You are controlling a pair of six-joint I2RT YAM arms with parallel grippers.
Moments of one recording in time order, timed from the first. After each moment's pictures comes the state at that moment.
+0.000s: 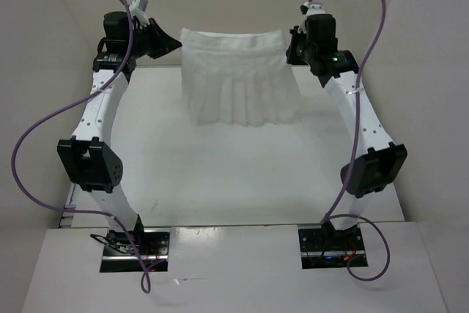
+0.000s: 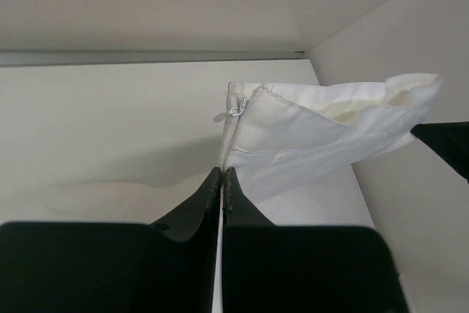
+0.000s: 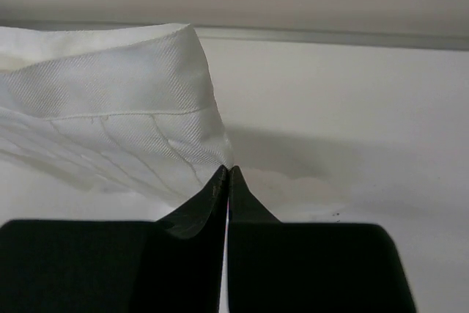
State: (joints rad) left arm -0.02 1.82 1.89 -0.36 0.54 -0.52; right arm 0.26 1.76 1.93 -0.63 0.05 0.19
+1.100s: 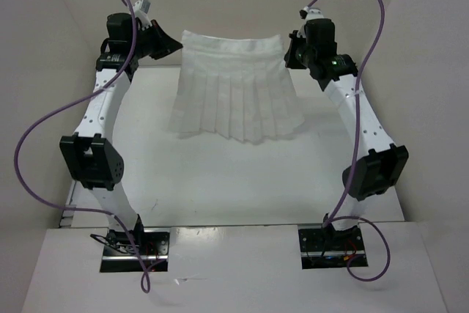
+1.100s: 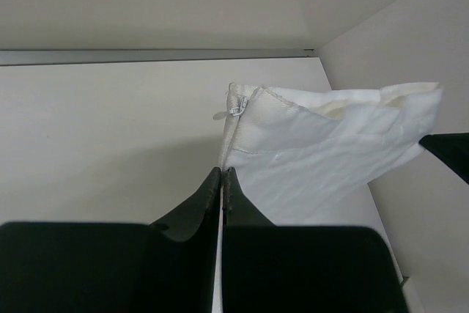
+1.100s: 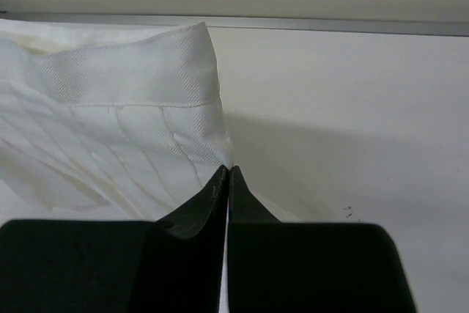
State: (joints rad) left arm -0.02 1.78 1.85 -0.34 0.53 -0.50; right arm 0.26 1.66 1.83 -0.60 0.01 0.22
